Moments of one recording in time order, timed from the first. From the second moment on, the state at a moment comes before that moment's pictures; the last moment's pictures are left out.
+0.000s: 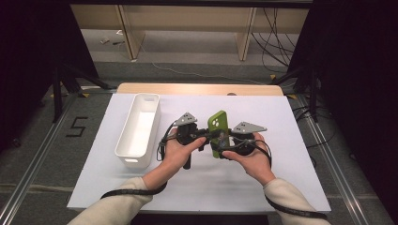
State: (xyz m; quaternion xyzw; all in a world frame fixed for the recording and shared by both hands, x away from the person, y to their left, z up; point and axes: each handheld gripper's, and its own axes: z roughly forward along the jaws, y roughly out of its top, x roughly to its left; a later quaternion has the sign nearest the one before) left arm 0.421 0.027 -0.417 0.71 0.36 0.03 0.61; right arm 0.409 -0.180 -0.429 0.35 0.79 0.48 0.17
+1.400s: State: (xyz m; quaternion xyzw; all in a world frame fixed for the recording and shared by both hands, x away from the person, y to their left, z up) left arm 0.418 0.059 -0.399 0.74 0.29 0.03 0.61; right arm 0.408 -0.201 -0.430 0.30 0.81 0.49 0.12
